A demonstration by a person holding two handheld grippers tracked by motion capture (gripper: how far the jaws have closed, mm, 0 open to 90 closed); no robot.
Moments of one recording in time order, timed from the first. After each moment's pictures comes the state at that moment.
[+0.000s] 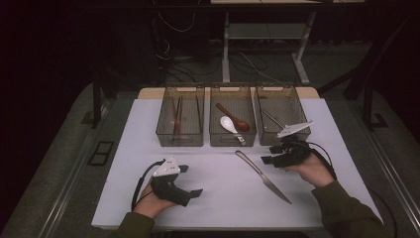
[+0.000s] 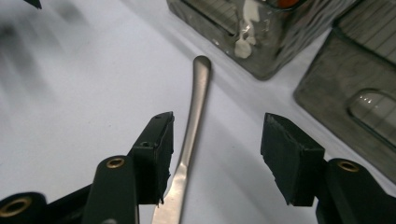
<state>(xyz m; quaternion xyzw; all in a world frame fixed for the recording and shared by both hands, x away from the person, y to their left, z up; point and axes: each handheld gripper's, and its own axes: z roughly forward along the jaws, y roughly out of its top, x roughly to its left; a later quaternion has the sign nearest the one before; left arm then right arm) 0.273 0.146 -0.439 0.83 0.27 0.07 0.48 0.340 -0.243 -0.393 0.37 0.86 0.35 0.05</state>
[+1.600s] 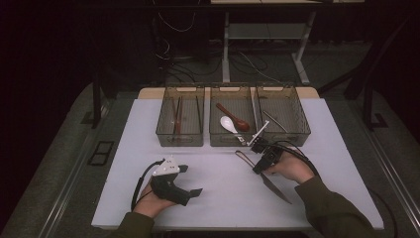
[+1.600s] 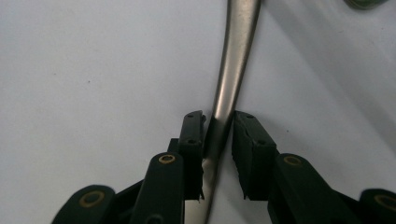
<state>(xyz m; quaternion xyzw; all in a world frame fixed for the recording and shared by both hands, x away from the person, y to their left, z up) 0.274 0.148 -0.440 0.83 0.27 0.06 0.48 0.365 -0.177 -0.421 0.36 0.92 0.13 -0.01</state>
